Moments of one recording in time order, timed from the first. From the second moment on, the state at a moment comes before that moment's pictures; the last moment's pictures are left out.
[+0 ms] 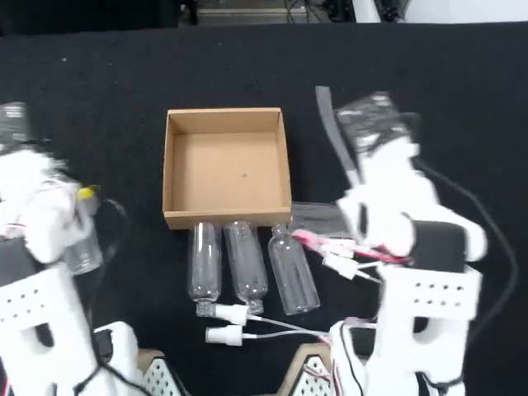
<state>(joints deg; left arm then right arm) -24.9 -55.1 32.7 77.6 -6.5 10.0 -47.8 25.1 87.6 26.0</state>
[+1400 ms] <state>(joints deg) -14.0 -101.9 96.2 23.3 5.0 37.0 -32.9 53.2 48.8 16.4</state>
